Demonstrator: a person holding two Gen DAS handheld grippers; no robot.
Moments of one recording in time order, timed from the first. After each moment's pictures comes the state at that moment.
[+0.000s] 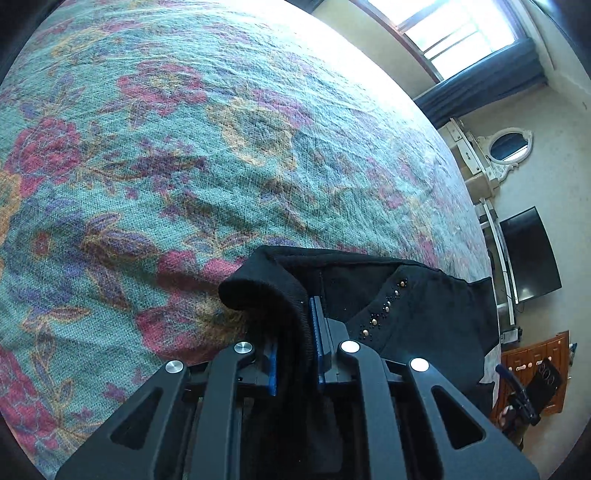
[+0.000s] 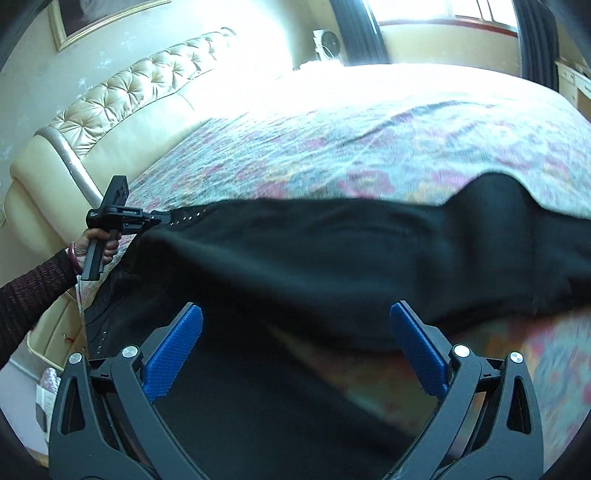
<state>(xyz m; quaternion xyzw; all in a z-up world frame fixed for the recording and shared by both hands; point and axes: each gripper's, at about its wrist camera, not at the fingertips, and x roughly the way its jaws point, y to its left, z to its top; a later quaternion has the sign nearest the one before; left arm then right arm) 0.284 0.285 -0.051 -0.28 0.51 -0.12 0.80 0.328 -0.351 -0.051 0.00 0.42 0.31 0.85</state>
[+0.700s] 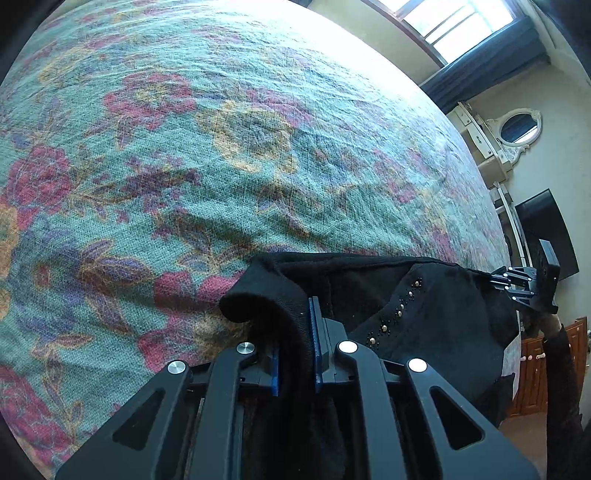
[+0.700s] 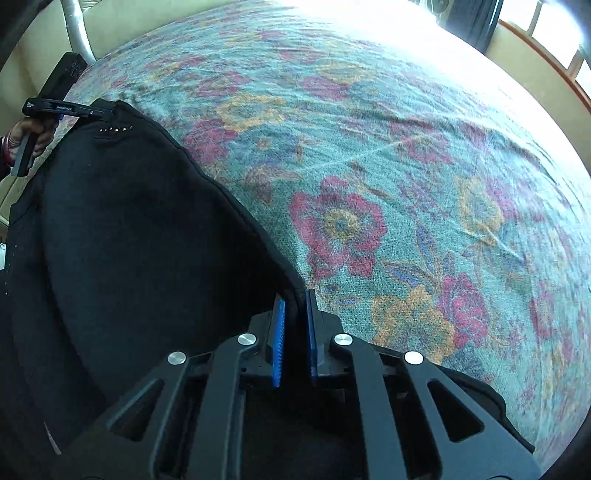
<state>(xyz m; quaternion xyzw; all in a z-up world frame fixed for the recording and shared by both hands) 0.300 0.277 -0.049 -0.23 0.52 -0.11 0.81 0.458 -0.287 -0.087 -0.27 0.50 0.36 0.74</state>
